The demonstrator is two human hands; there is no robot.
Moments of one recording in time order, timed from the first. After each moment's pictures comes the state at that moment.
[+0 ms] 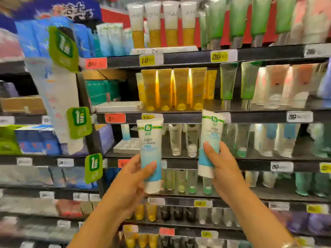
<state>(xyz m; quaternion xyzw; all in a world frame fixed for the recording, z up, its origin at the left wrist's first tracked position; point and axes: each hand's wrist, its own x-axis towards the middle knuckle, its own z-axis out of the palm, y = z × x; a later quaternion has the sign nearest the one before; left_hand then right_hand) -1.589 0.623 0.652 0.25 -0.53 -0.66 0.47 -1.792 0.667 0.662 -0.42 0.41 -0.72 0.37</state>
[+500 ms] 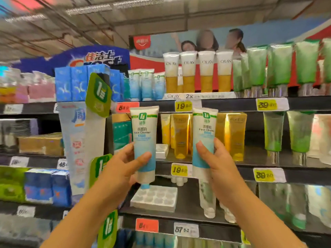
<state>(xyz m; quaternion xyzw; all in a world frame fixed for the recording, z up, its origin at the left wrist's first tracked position) -1.516 0.486 0.763 0.20 -0.61 -0.53 0.55 -1.722 0.539 0.765 -0.52 0.34 -0.72 0.32</state>
